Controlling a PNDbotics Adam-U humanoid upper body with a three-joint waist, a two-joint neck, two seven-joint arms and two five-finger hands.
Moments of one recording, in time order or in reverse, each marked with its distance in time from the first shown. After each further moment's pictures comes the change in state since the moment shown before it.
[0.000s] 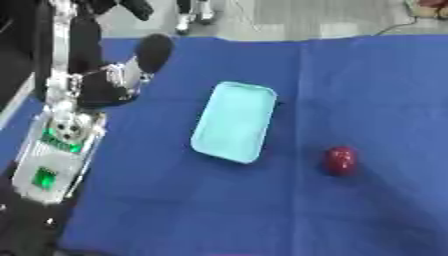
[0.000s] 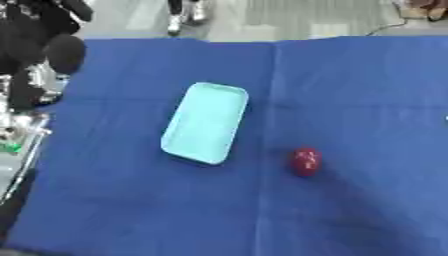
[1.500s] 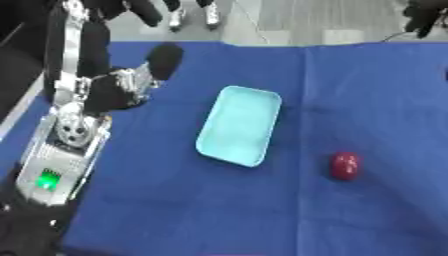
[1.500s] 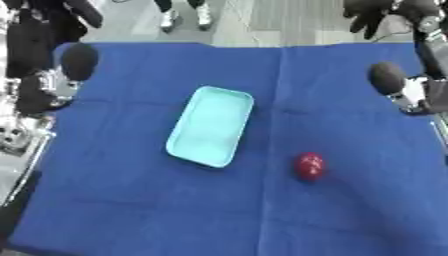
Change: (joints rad) left arm 0.000 0.009 -0.010 0.000 0.001 0.009 -0.021; right arm -0.126 -0.114 0.142 0.366 0.429 -0.126 0.196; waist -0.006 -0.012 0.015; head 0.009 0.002
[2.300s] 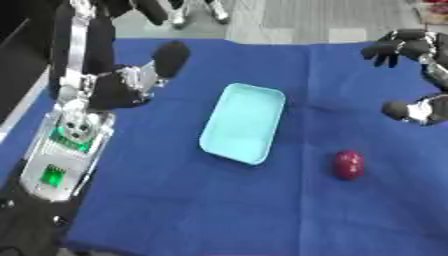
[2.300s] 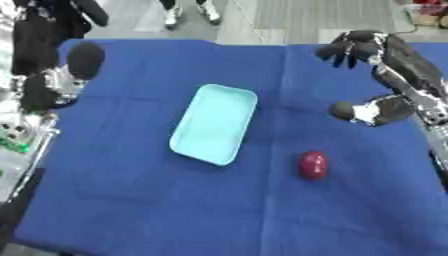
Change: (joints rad) left arm -0.001 0.000 -0.006 0.000 0.007 0.005 -0.011; right arm -0.060 0.013 0.036 0.266 0.199 -0.120 0.016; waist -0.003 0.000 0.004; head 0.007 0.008
